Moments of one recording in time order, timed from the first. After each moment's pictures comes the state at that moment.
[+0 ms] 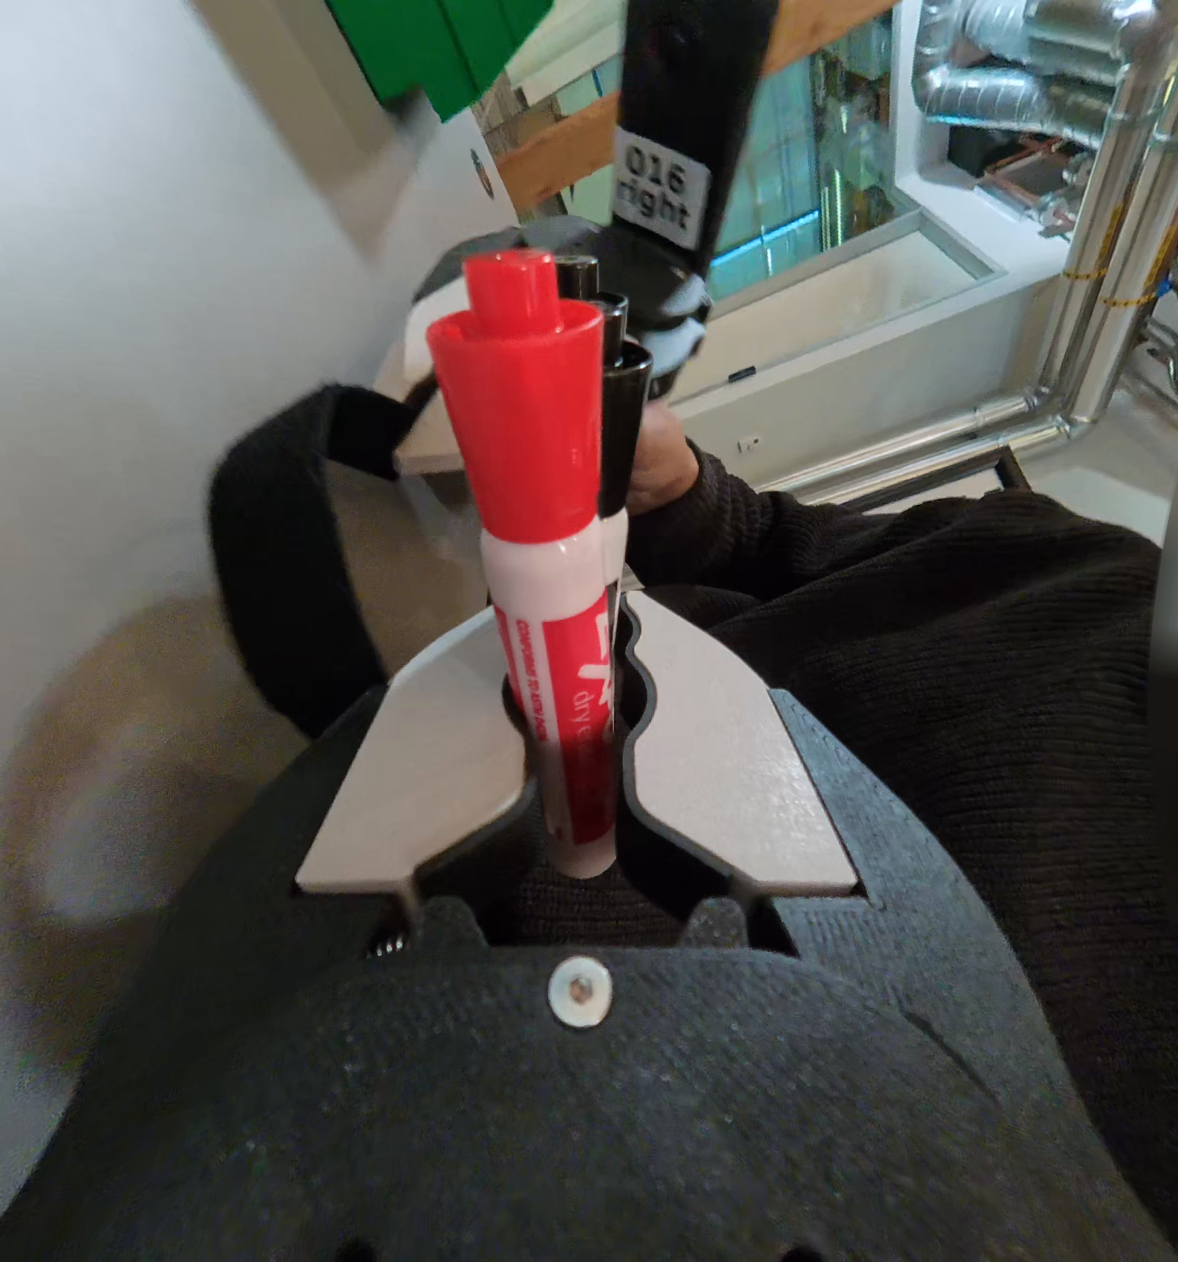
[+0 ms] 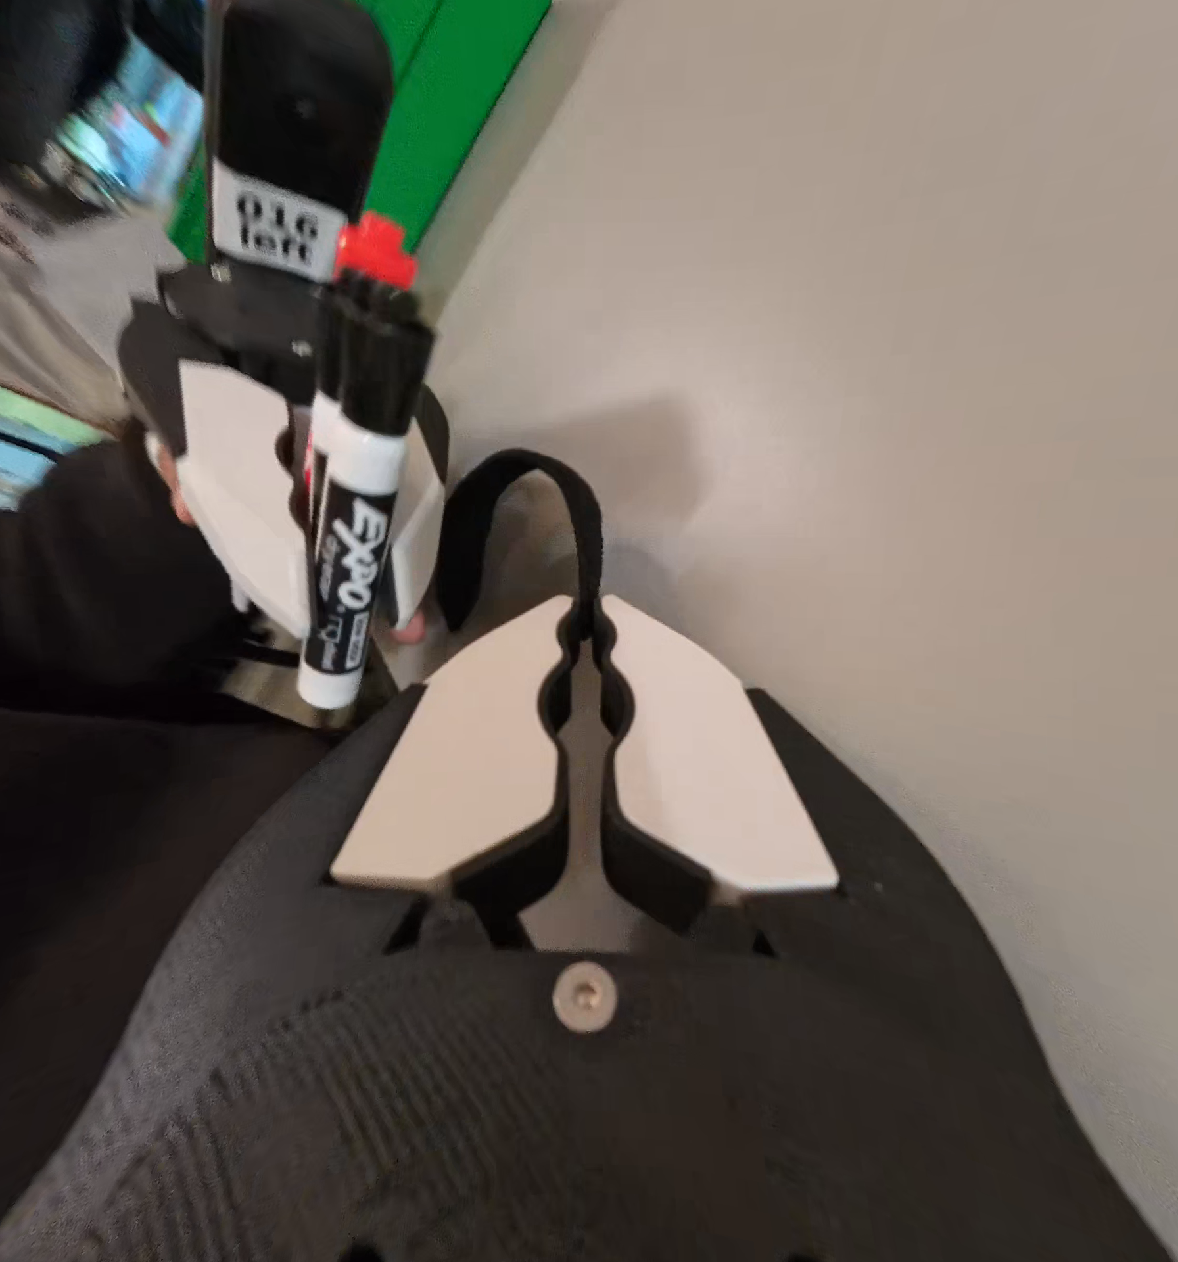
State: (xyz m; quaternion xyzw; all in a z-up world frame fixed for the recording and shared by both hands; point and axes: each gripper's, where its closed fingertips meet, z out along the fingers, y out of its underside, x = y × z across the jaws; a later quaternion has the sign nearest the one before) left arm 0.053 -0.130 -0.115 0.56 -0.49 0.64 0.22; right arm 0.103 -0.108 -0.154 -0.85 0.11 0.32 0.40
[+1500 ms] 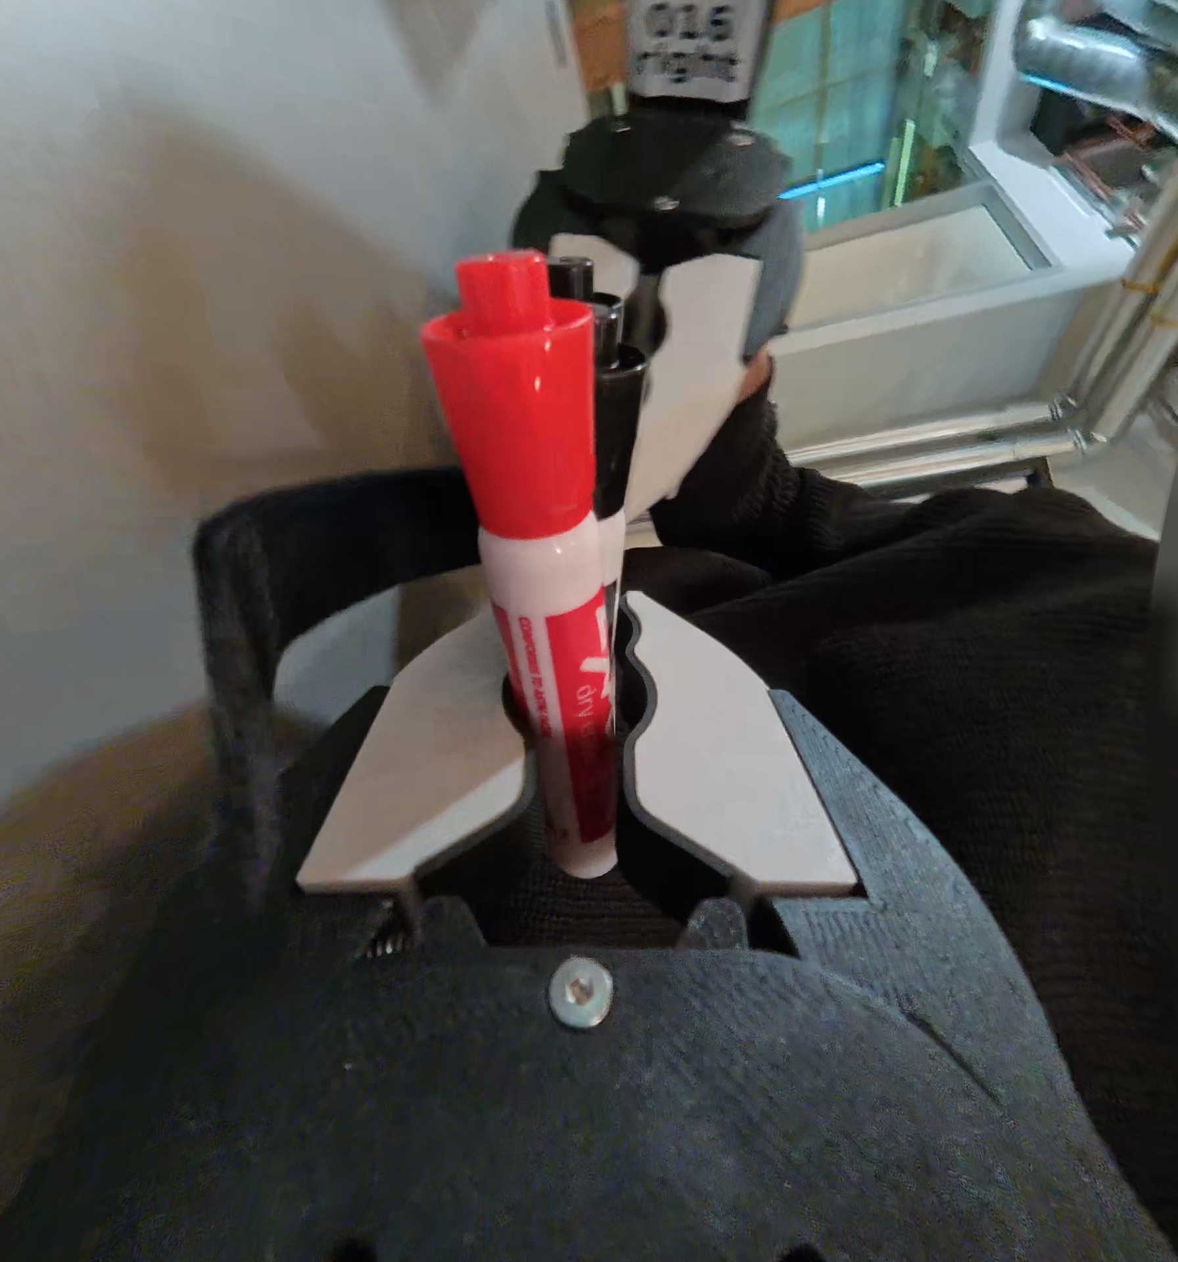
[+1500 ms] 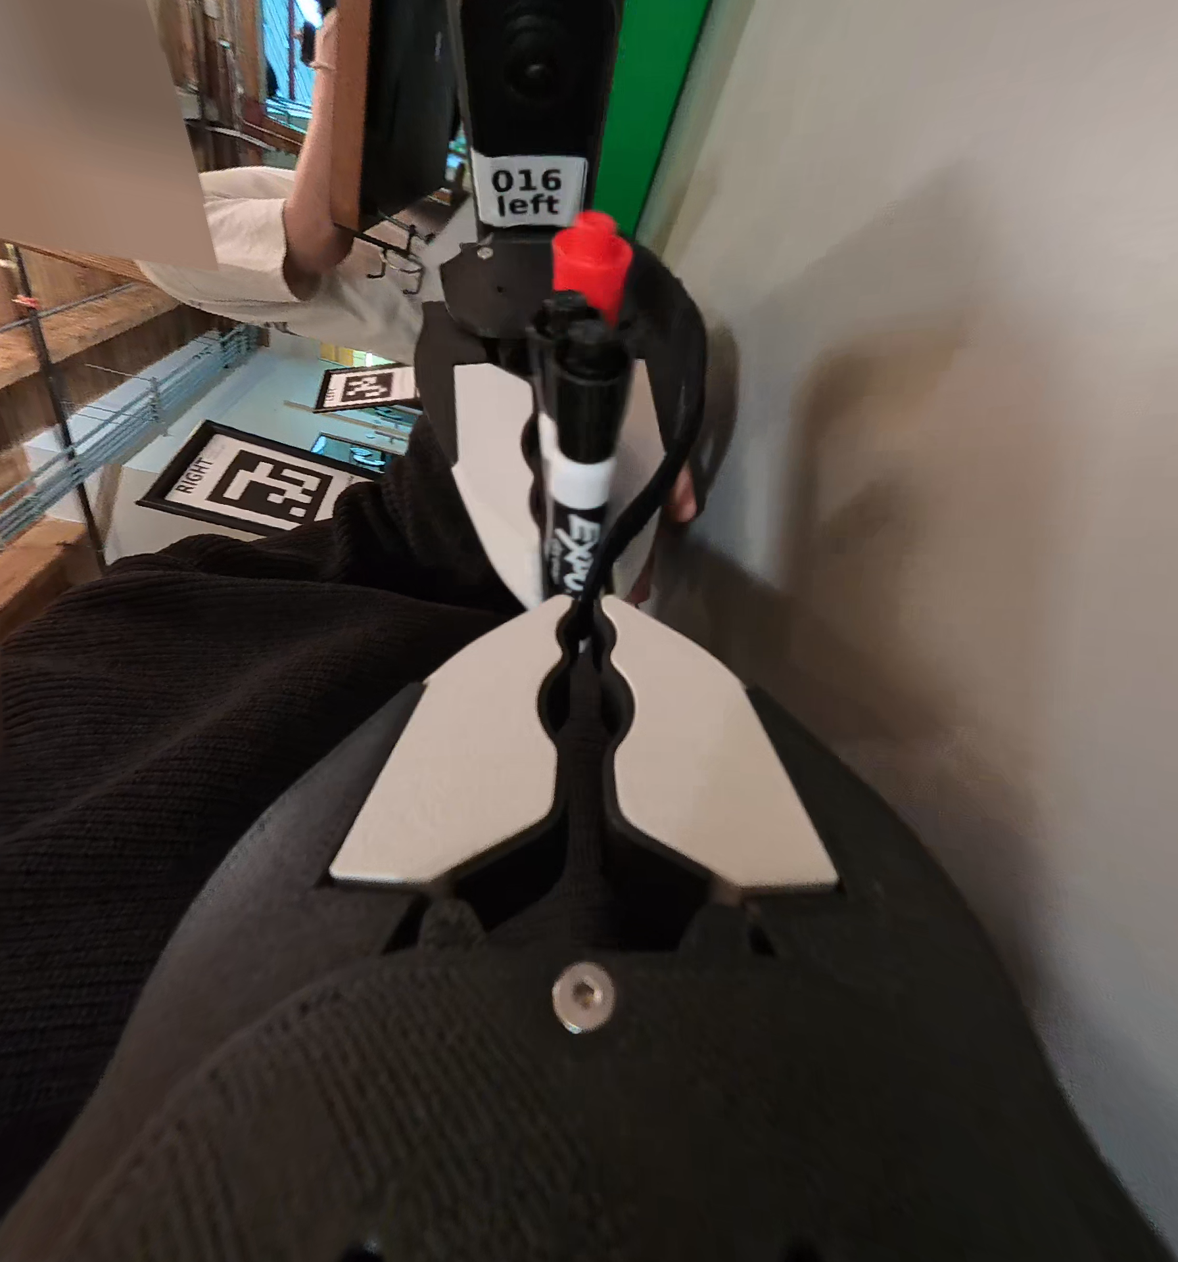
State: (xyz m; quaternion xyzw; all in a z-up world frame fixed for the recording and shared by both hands) left arm 0.047 -0.144 -0.142 0.60 -0.48 0.58 0.28; right arm 0.064 -0.138 -0.133 -0.75 0.11 0.58 0.29
